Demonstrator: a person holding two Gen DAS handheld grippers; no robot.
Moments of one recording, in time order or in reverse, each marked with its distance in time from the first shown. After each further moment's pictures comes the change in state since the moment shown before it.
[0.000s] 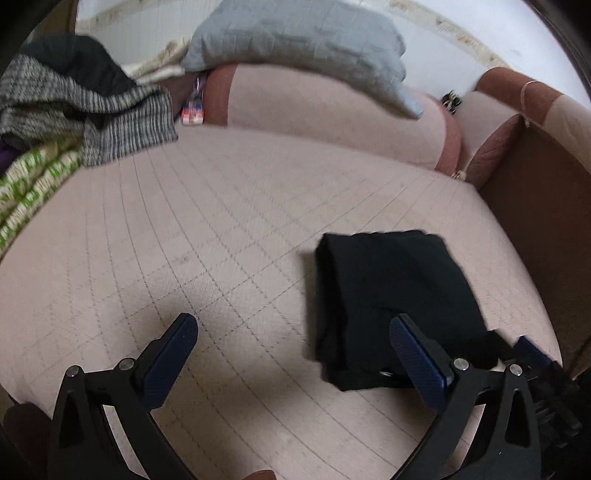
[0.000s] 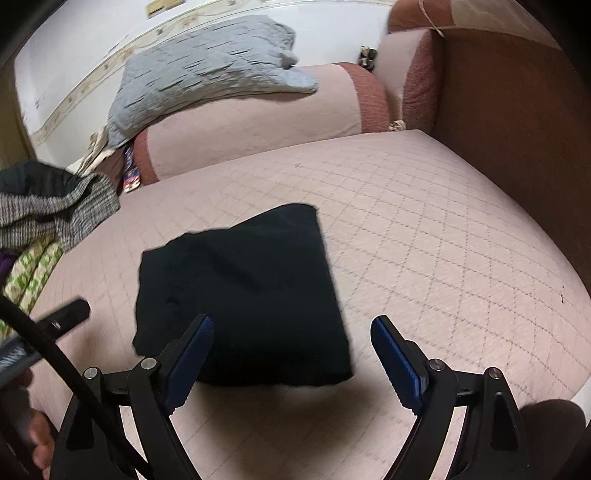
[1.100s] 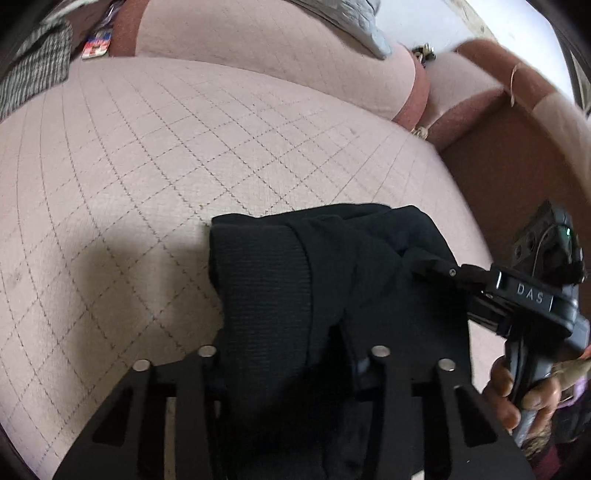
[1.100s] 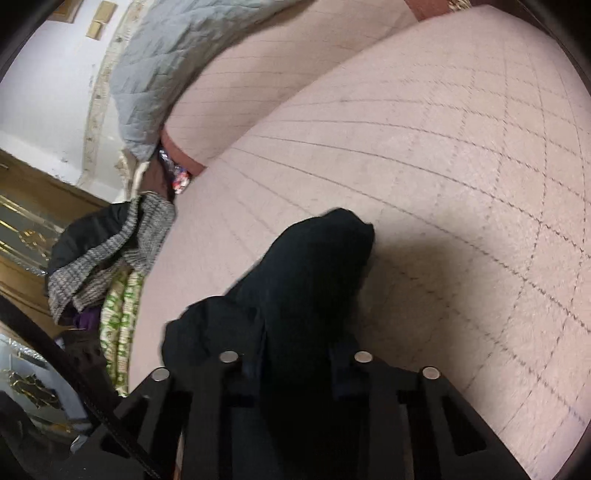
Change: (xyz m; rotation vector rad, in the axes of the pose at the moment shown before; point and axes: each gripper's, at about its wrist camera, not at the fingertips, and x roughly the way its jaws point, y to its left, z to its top) left arm 0.107 -0.044 0.033 -0.025 0.234 -0.315; right arm 0.158 -0.038 0.084 0.230 0.328 0.536
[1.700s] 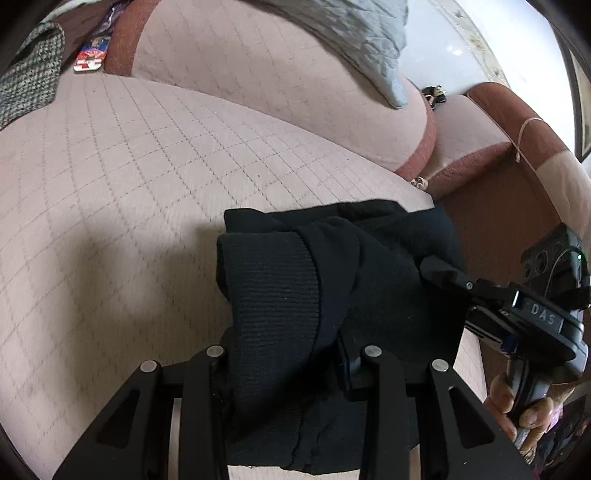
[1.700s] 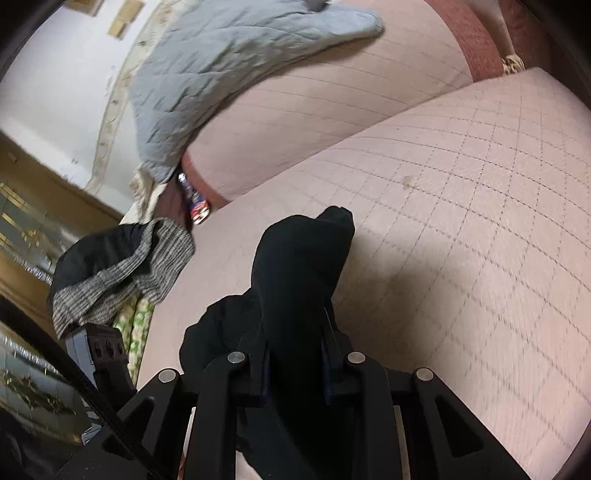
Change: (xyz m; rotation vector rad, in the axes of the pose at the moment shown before) left arm 0.014 0.013 0.096 -0.064 -0.046 -0.050; right arm 0.008 0.052 0.080 -0.063 -0.054 -0.021
